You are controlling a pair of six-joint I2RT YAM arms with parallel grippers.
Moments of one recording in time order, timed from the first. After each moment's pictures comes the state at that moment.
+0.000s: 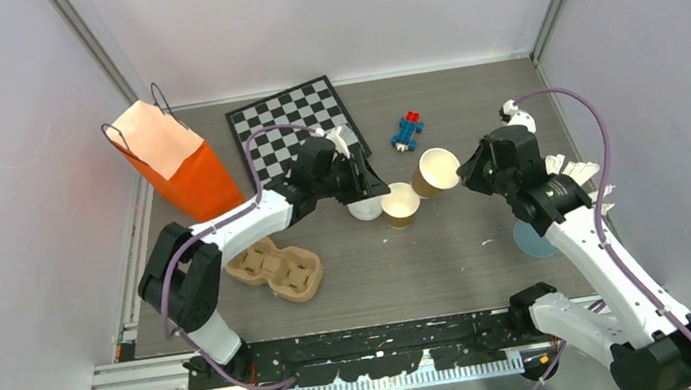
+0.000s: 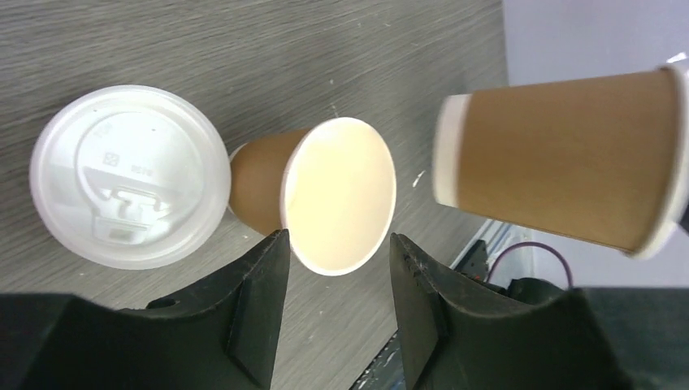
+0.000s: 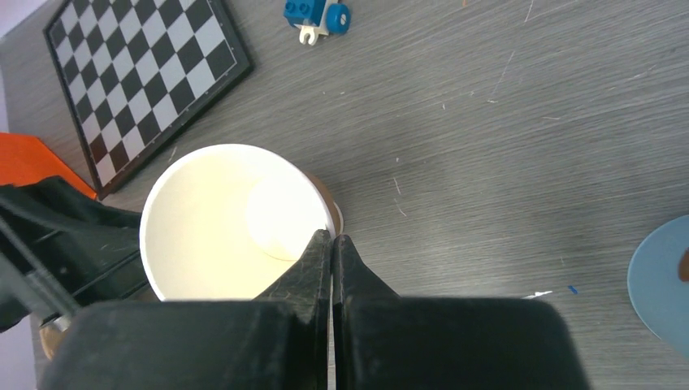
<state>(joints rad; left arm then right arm) -0.69 1.66 1.08 0.03 0.34 -0.79 0.30 0.93 0.89 -0.57 0.13 0.65</state>
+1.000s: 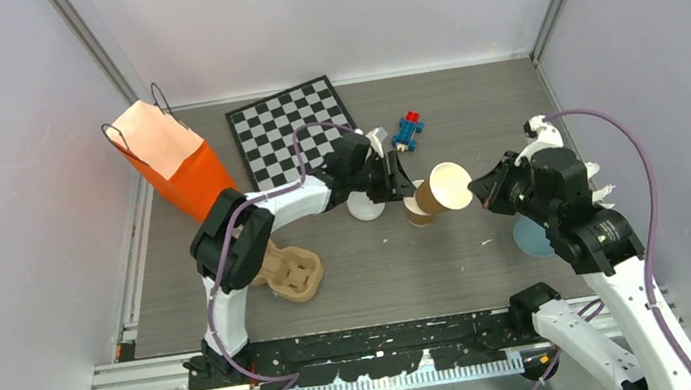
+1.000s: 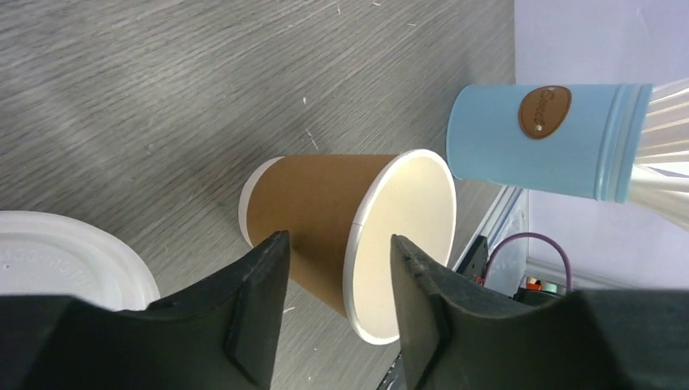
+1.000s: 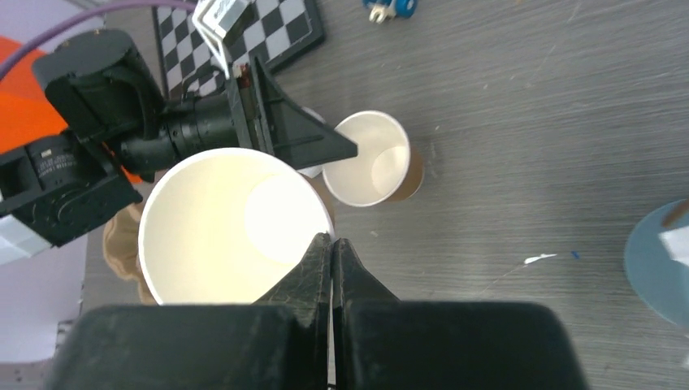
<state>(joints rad) -0.74 2.01 1.33 0.06 0.44 -0.79 0.30 0.66 0.97 -0.79 0.03 0.58</state>
